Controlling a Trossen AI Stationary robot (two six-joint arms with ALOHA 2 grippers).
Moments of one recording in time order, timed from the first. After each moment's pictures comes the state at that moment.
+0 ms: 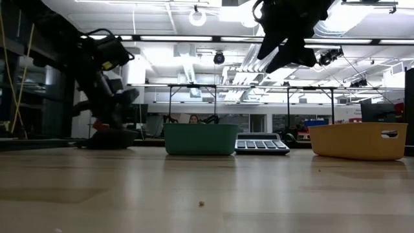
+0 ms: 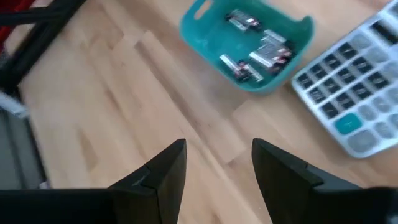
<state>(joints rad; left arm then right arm) 0.59 1.22 0.47 -0.17 -0.34 -0.64 -0.01 1.34 1.05 -0.58 0.02 0.75</state>
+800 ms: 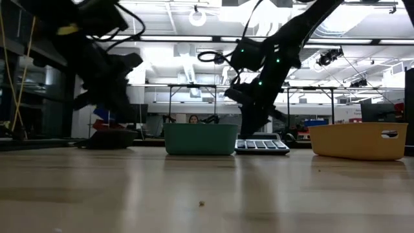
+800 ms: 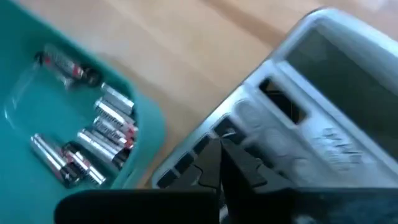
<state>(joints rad) 0.00 1.22 0.55 -0.25 -0.34 -0.96 -0.32 1.78 1.05 -0.32 0.08 0.57</state>
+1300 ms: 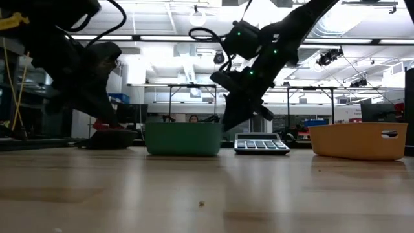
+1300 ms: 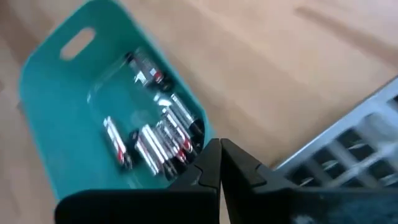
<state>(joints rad) -0.28 1.21 0.49 -0.24 -0.44 -1.19 -0.19 1.80 1.06 -0.16 0.07 0.63</state>
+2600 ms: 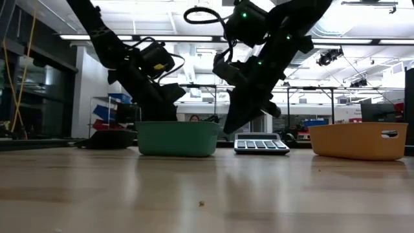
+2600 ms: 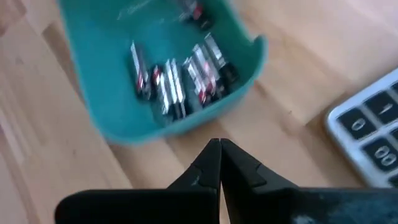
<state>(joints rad) 0.40 1.71 0.76 0.13 0.05 -0.33 0.00 1.79 1.06 -0.23 0.15 0.68</state>
